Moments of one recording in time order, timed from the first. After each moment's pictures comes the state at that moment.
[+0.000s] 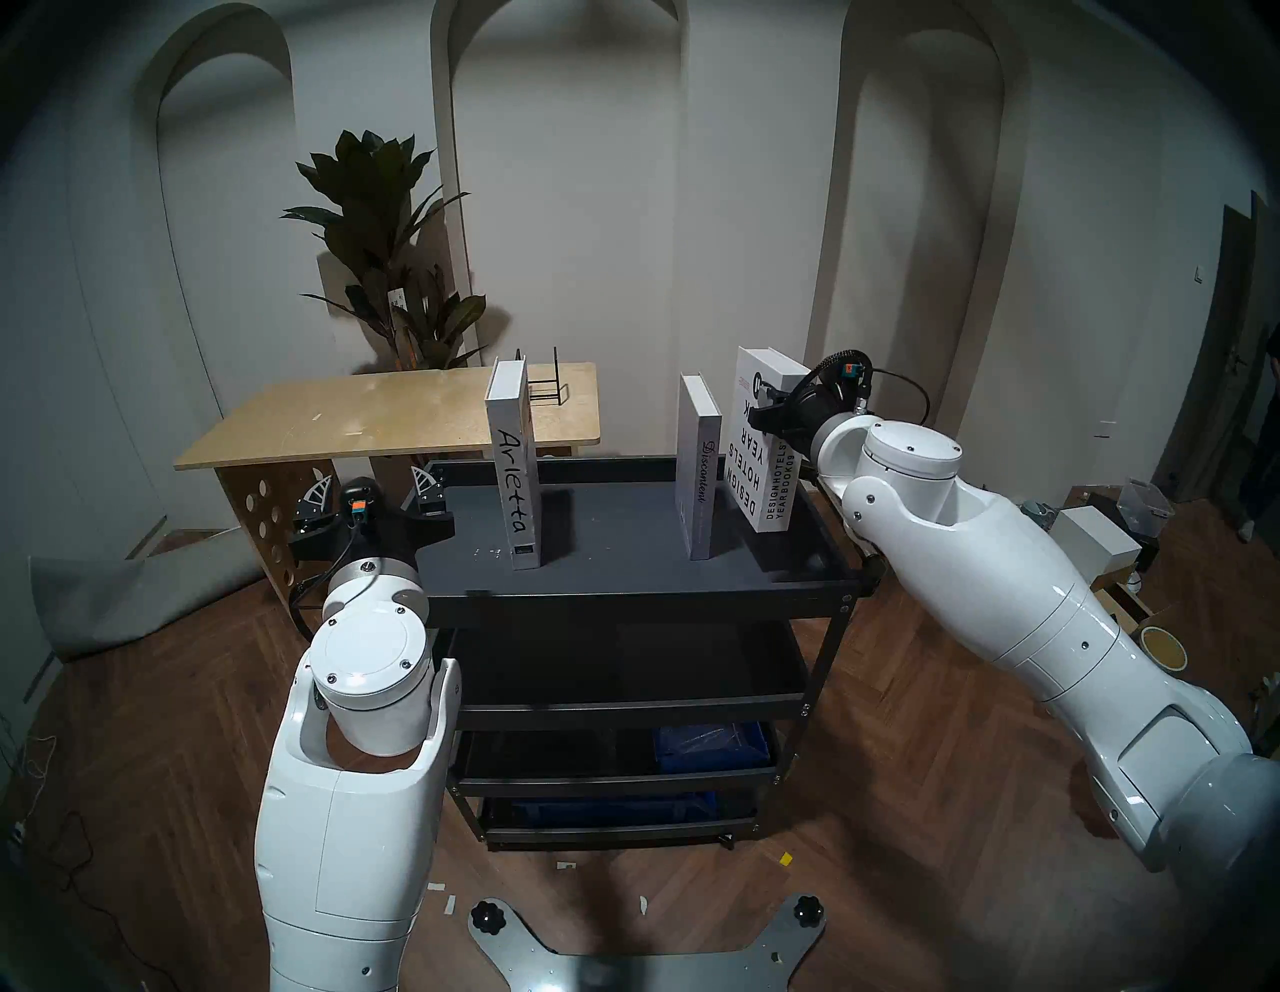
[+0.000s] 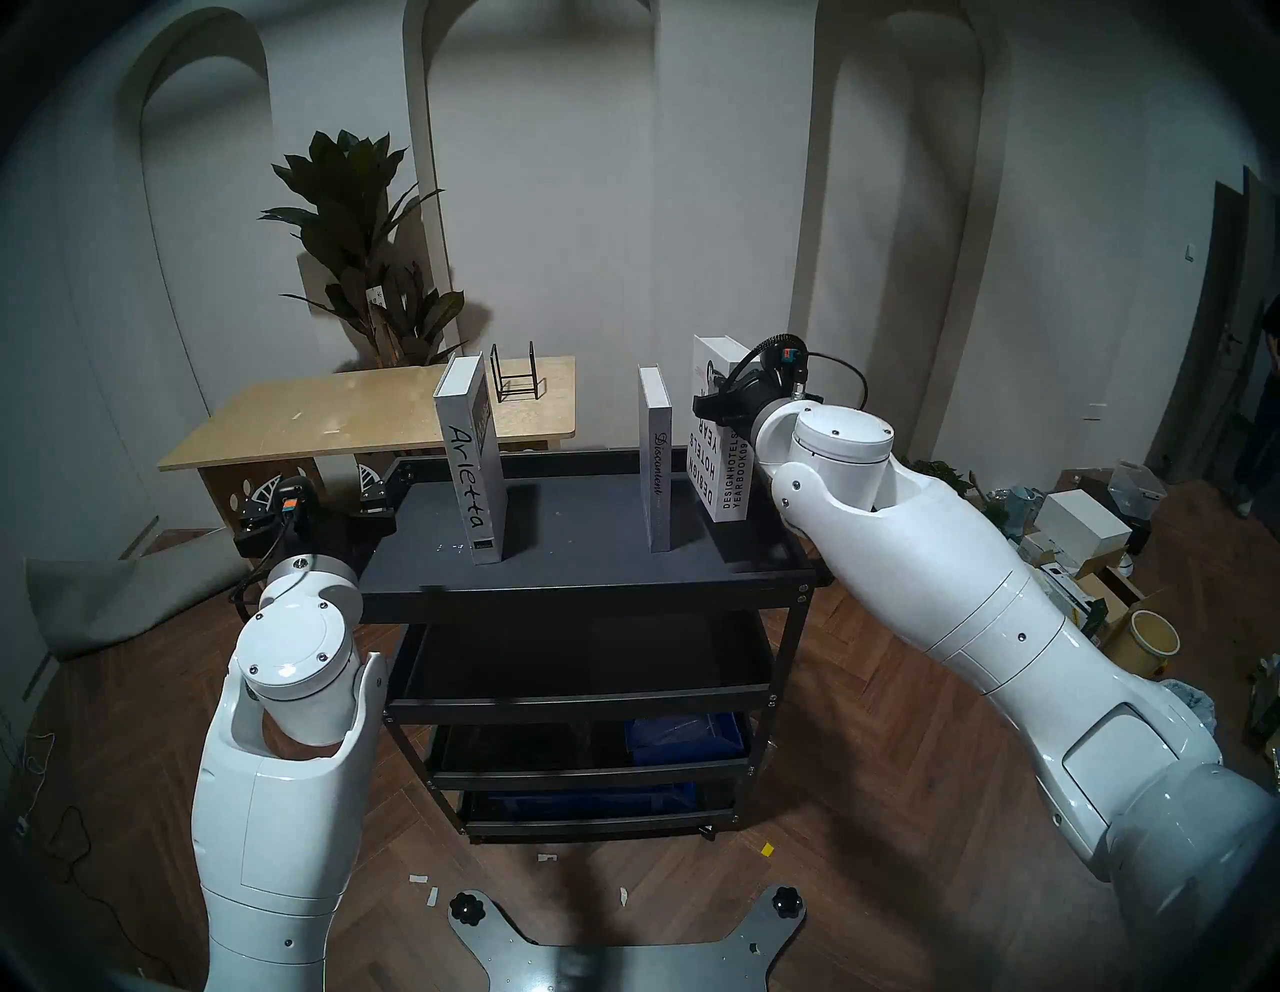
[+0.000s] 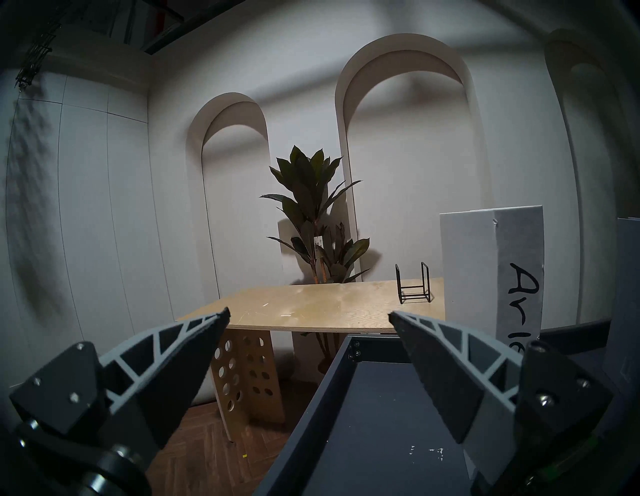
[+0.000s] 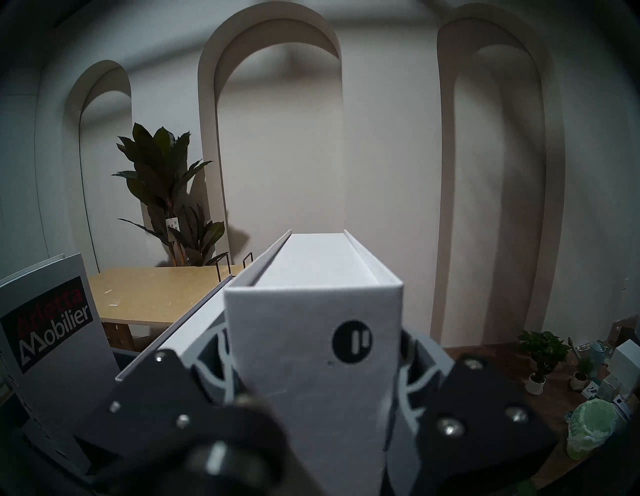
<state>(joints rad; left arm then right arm) 1.67 -1.50 -1.57 -2.07 0.11 0.34 0.38 -0.89 -0.95 0.90 -1.63 0.95 0.27 -0.46</state>
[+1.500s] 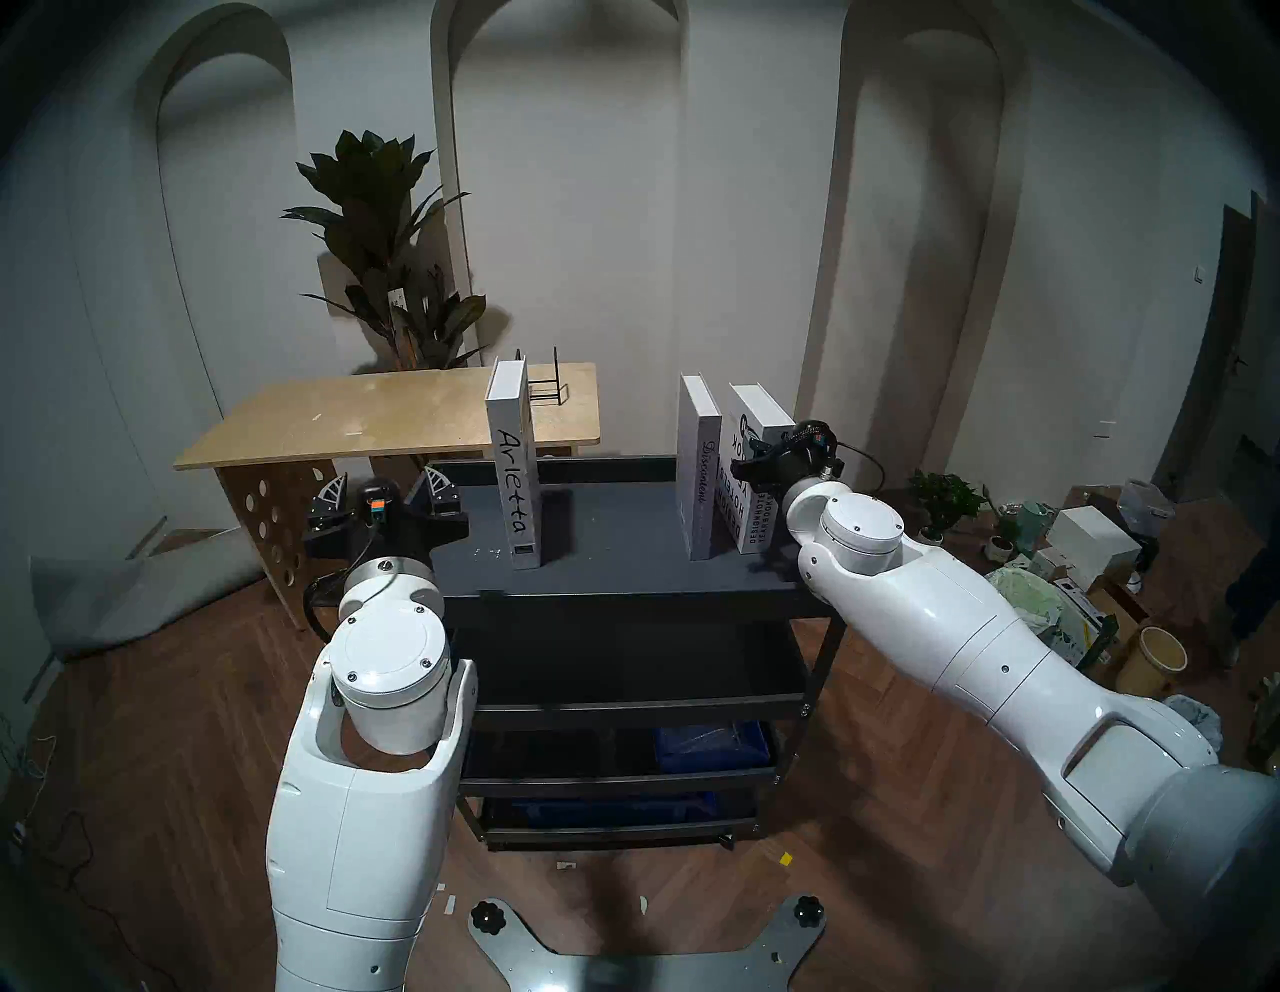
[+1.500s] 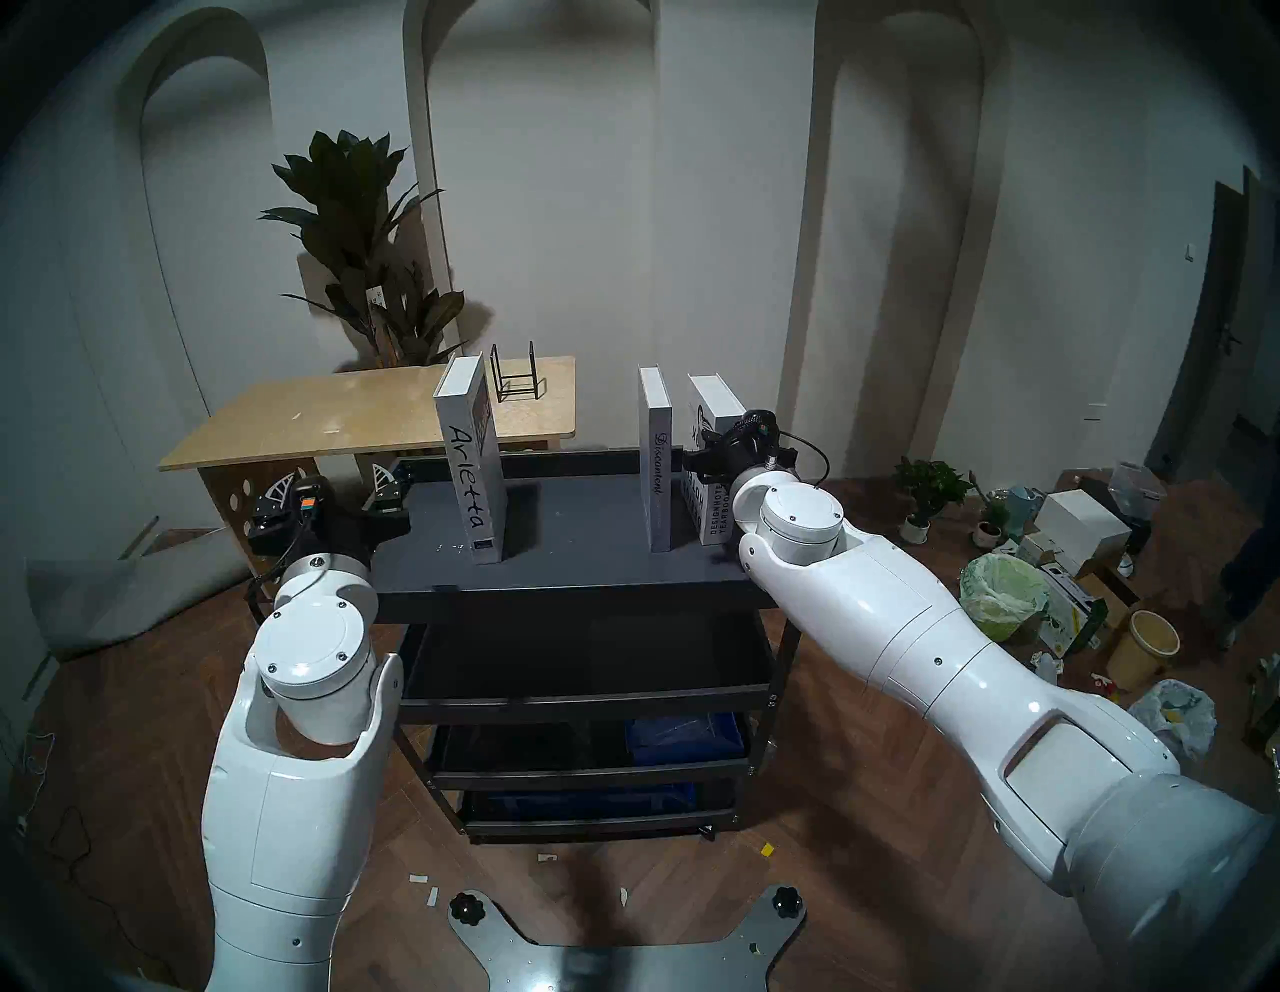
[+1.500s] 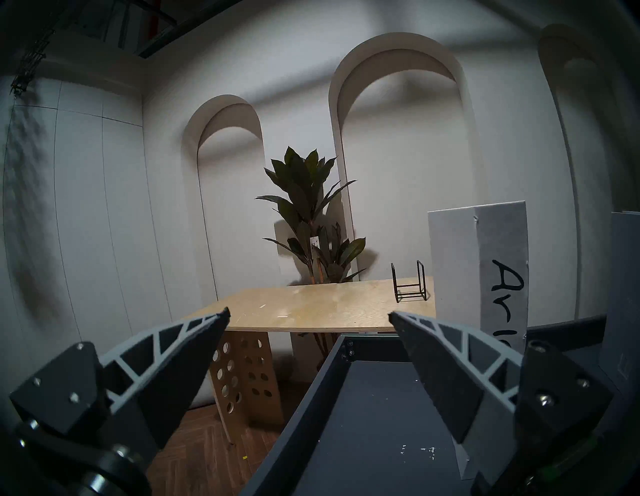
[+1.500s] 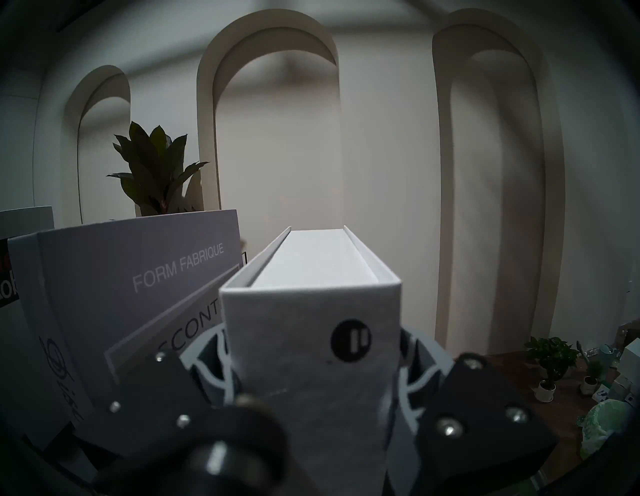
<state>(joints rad) 1.65 -1.49 -1.53 -2.05 0.12 0.35 0.41 -0.89 -1.07 0.81 -1.32 0.83 -0.02 -0.36</state>
